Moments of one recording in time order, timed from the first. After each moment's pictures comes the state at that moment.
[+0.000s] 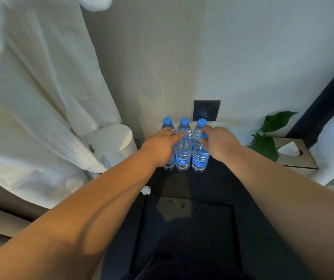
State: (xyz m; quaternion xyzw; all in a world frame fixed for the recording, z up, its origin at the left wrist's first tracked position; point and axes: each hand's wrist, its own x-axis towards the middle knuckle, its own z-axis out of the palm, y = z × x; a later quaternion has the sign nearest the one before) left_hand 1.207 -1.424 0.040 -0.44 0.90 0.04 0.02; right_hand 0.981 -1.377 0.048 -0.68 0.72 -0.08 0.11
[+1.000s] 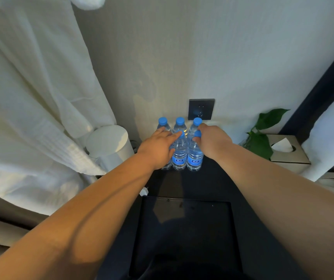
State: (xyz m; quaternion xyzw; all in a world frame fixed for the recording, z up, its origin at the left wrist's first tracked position) left_hand 1.207 -1.417 0.040 -0.45 0.89 0.08 0.00; right_hand 0.992 -1.381 0.048 -0.64 0.75 -0.11 0.11
